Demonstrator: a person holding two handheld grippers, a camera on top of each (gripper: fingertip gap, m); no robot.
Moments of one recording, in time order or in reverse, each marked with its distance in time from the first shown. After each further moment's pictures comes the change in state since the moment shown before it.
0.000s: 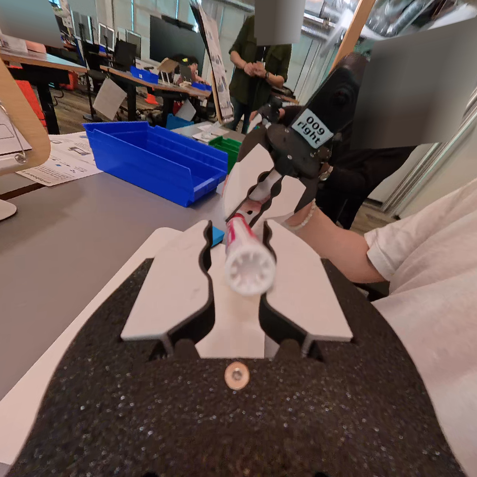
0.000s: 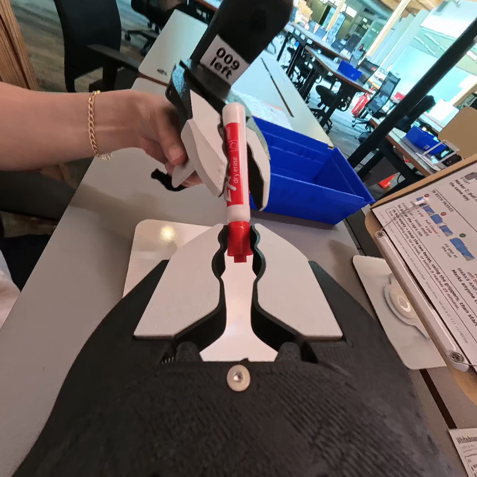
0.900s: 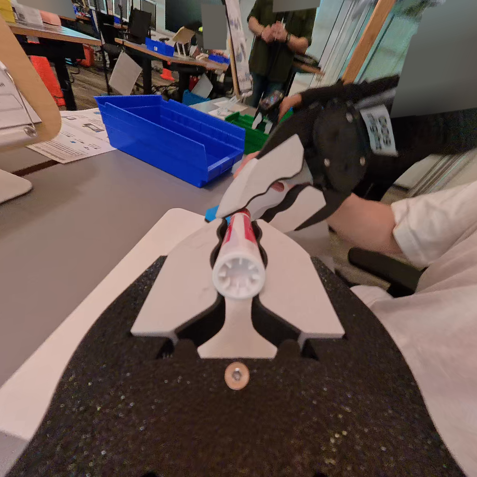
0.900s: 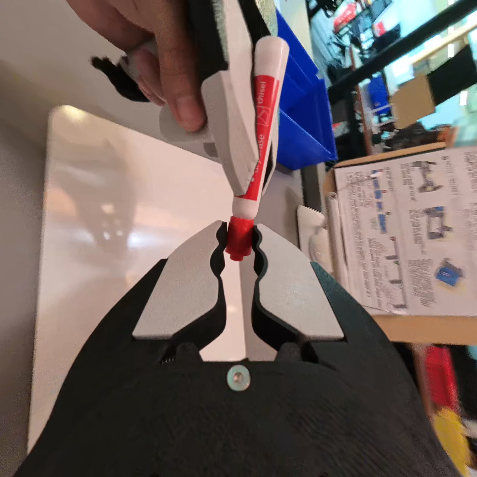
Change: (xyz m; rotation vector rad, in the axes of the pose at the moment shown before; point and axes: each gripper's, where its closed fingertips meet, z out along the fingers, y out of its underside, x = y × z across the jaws) left arm -0.013 0.023 0.009 -0.077 -0.073 0.009; right arm 0.005 0.041 0.007 -0.404 0.187 -0.353
